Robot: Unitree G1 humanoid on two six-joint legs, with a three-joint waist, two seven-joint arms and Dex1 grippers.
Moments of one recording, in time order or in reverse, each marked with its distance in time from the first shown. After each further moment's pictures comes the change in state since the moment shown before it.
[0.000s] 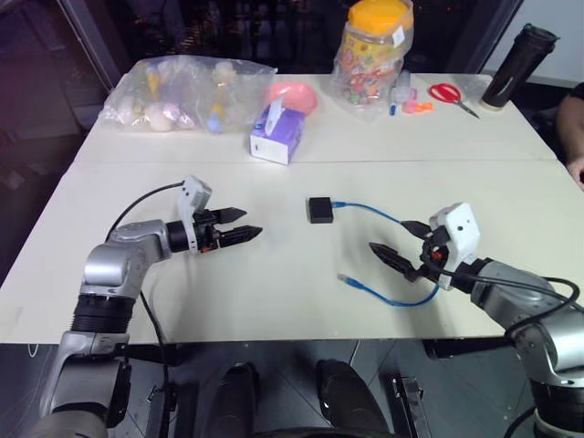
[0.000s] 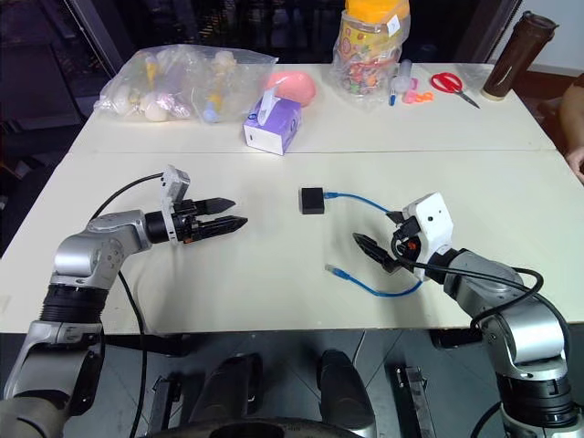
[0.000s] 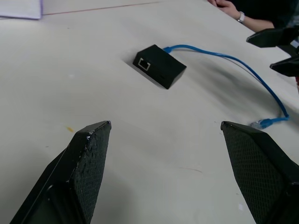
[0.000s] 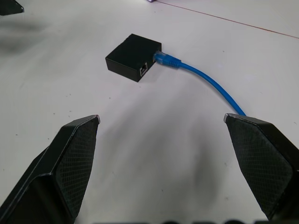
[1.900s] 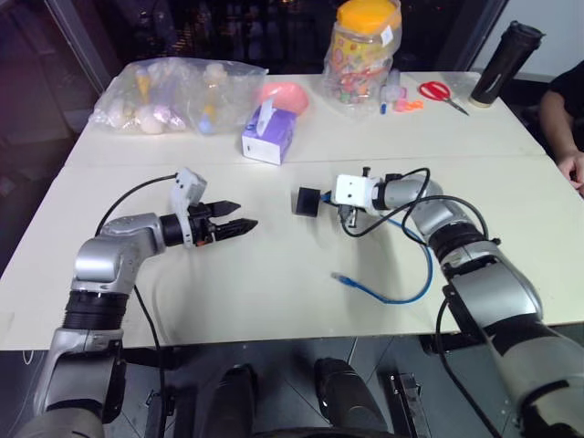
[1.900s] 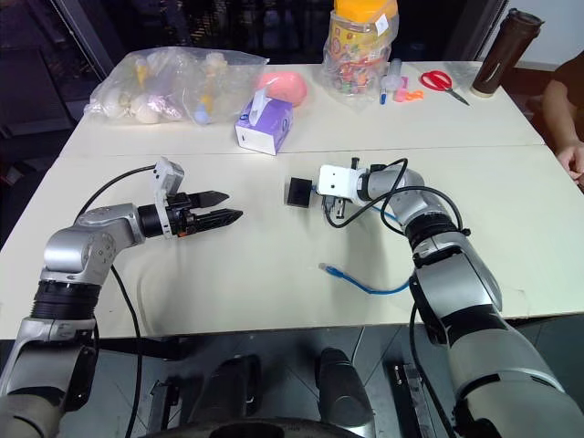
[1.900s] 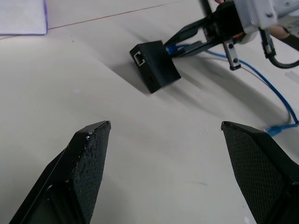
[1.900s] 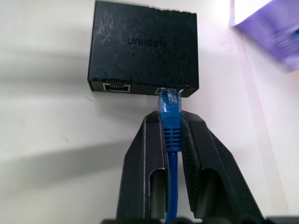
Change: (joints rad) left arm -0.097 -0.012 -0.010 0.078 0.005 0.002 -0.001; right arm -0.937 0.118 0.560 1.463 -0.903 -1.315 0.186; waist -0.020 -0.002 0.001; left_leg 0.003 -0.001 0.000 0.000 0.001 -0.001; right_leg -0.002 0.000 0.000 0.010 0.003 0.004
